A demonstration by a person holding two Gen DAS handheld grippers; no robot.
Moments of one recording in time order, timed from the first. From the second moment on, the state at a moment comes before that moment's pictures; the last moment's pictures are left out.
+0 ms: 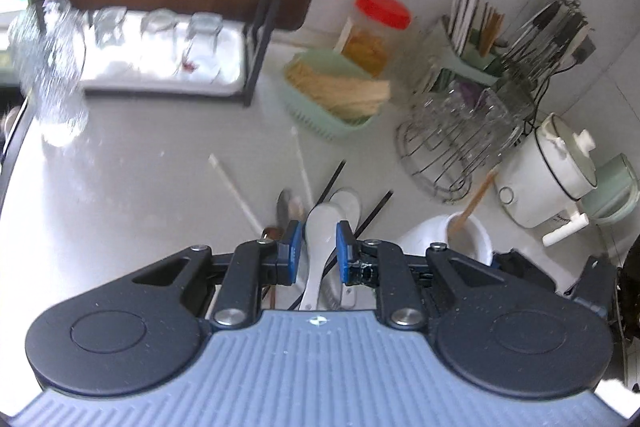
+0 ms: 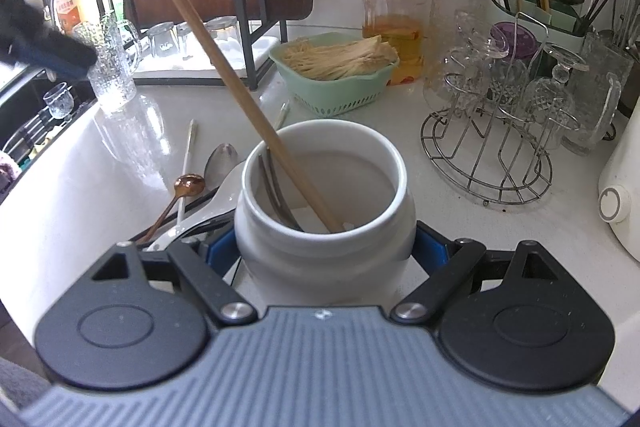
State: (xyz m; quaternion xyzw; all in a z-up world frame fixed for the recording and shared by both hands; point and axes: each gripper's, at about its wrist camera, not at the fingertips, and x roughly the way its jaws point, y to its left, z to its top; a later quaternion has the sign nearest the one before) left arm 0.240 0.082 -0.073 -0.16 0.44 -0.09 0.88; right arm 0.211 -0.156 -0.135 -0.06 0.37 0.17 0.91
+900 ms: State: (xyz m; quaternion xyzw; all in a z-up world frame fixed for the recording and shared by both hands) left arm 0.290 0.054 -0.178 -0.09 0.49 -0.05 0.86; right arm 0.212 -0.158 -0.130 -0.05 0.40 0.15 0.90
